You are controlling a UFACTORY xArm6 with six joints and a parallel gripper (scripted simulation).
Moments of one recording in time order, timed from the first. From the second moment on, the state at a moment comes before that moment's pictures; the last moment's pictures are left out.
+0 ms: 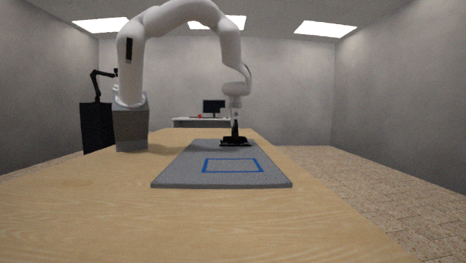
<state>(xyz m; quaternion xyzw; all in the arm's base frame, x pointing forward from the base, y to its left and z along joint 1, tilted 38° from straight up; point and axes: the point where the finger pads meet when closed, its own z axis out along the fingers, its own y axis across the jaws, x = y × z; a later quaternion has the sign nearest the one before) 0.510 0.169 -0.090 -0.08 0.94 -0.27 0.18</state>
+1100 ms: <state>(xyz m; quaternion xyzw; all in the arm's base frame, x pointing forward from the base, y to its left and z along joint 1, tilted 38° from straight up) 0.511 0.168 -0.093 -0.08 0.94 -0.27 0.18</state>
